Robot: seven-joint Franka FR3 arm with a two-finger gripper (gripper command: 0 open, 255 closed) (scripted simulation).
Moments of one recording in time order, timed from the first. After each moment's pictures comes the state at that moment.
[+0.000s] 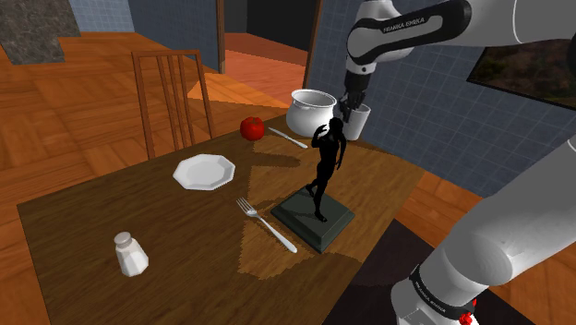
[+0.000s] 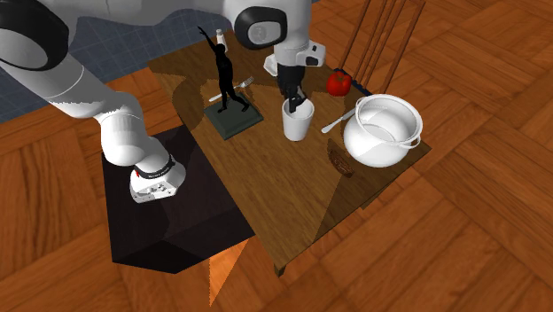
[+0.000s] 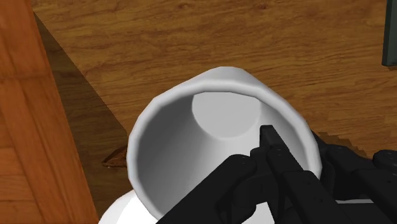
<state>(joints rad) -0.06 -0.17 -0.17 -2.11 -0.14 1.96 -0.26</state>
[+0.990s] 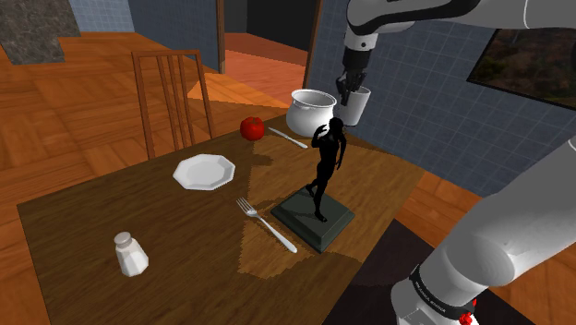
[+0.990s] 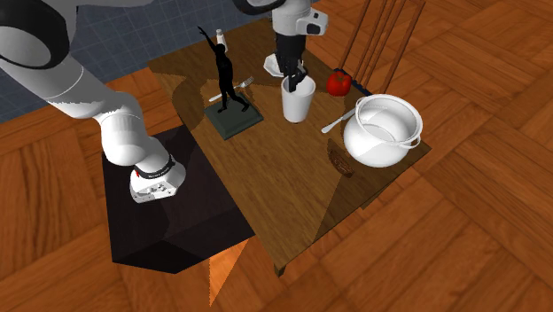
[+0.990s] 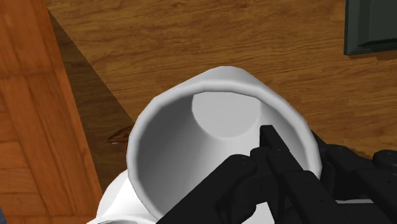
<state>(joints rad) -0.04 -0.17 -0.13 -1.95 -0.13 1.80 -0.22</state>
